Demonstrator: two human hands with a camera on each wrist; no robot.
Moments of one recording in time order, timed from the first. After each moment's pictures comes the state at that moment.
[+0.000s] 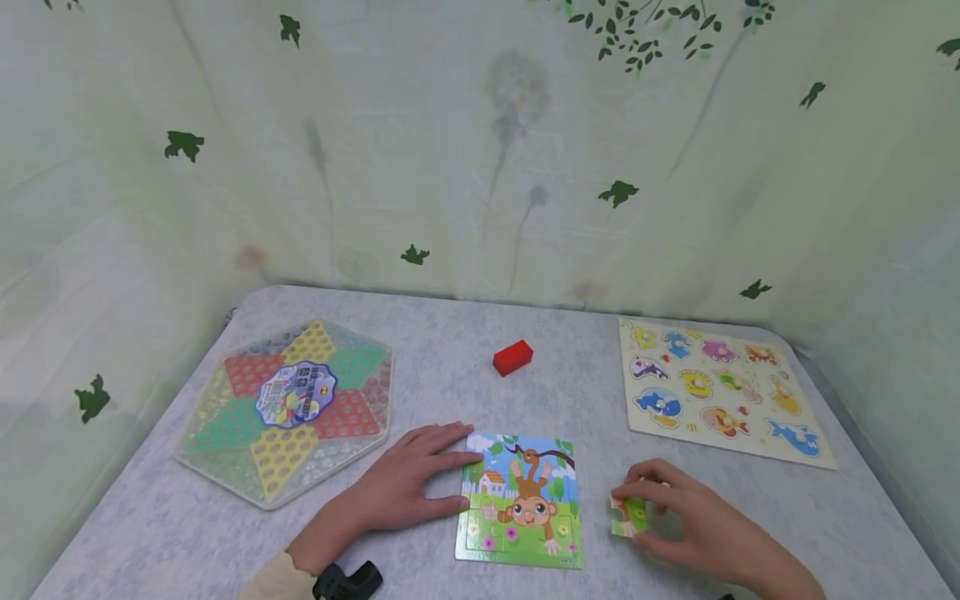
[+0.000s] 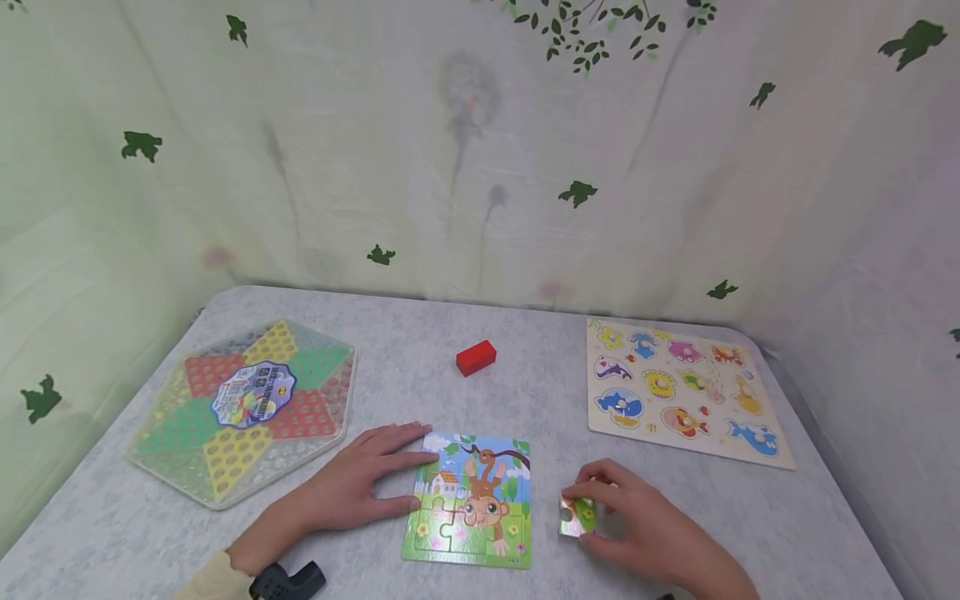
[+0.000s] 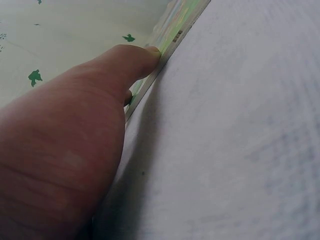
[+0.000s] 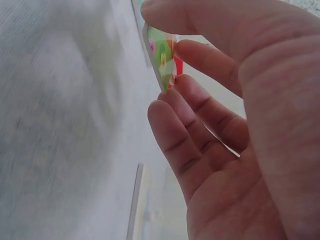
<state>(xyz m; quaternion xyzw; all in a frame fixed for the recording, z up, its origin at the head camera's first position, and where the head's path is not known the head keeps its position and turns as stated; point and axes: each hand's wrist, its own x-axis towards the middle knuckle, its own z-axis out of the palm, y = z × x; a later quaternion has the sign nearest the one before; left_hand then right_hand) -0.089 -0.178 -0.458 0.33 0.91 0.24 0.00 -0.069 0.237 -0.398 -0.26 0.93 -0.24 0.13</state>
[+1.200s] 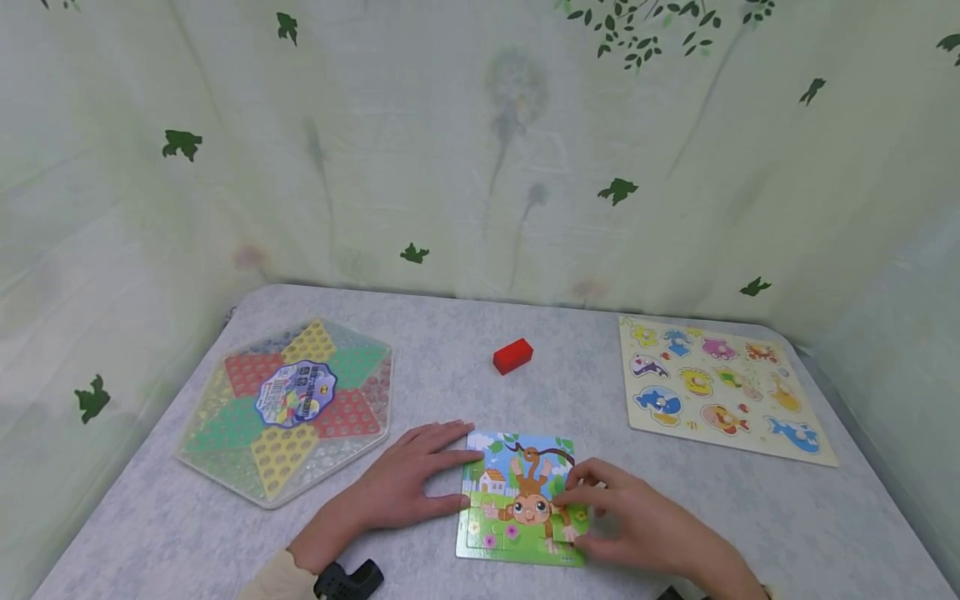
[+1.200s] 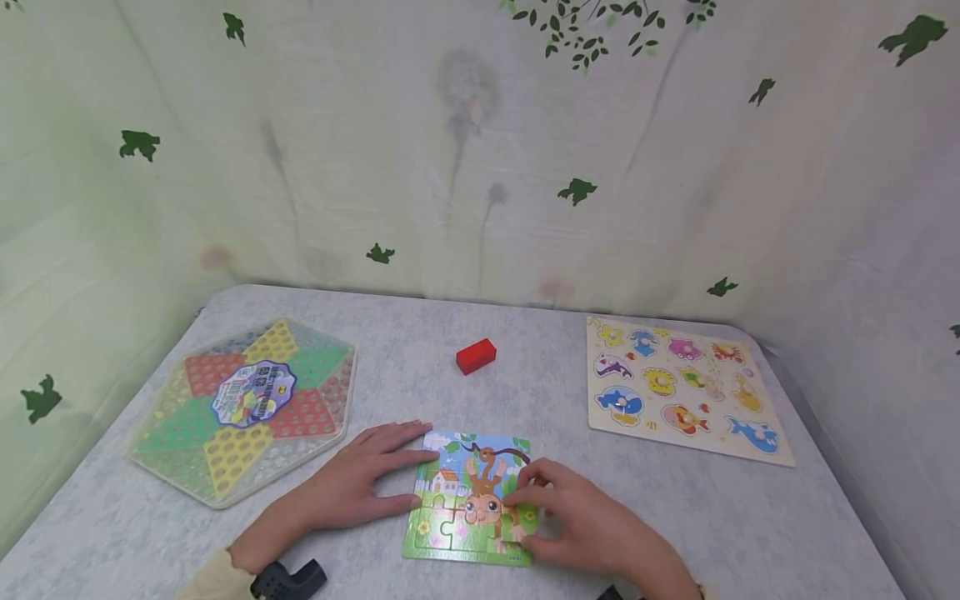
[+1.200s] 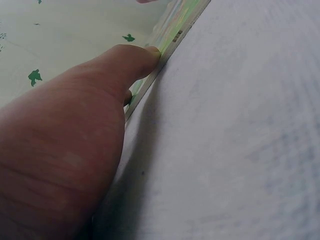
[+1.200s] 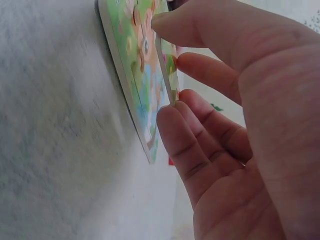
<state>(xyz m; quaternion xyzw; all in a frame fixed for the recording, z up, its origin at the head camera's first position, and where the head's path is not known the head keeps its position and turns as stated) -0.090 -0.178 -0.459 0.34 0.91 0.24 -0.01 -0.074 0.182 -0.404 -0.36 0.88 -0.27 0.15</state>
